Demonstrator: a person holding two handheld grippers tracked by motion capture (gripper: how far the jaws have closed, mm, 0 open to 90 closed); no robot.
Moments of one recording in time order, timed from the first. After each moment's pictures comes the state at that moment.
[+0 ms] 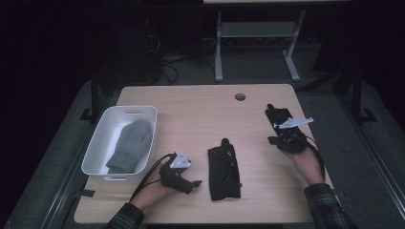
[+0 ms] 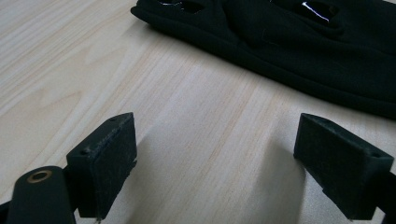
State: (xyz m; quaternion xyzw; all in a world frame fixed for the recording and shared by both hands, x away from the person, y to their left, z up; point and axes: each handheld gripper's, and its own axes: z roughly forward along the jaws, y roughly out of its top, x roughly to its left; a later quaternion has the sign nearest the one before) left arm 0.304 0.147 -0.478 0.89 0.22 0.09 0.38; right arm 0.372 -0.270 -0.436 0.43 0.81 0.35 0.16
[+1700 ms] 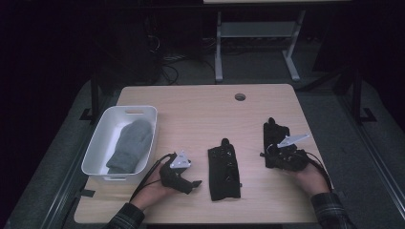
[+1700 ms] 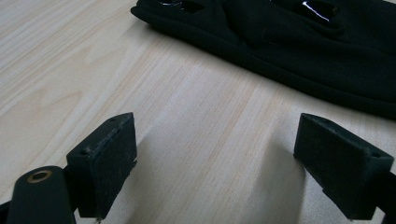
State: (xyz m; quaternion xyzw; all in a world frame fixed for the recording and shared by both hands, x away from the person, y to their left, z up) left arm 0.304 0.147 -0.478 0.89 0.22 0.09 0.38; right arm 0.327 -0.256 -0.459 0.40 0.86 0.30 0.10
